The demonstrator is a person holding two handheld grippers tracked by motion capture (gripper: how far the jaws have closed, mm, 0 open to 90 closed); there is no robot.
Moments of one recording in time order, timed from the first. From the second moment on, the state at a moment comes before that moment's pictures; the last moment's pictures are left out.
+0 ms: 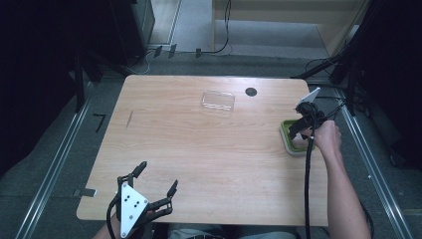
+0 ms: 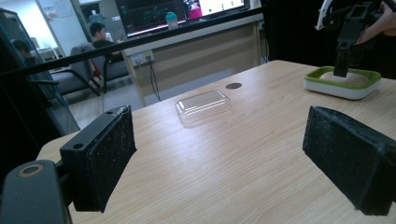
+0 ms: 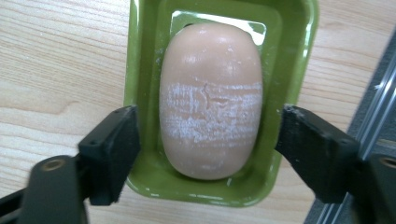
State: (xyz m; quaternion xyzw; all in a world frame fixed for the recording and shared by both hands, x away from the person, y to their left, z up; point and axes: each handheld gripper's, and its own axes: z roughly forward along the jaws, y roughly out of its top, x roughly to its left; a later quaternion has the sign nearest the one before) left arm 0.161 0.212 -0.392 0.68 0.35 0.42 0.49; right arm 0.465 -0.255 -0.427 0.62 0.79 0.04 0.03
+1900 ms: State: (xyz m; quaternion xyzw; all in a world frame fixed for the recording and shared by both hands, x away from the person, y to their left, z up) left arm 0.161 0.208 -0.392 0.68 0.33 0.42 0.50; right arm 0.318 -0.226 -0.442 0.51 0.86 0.03 0.01
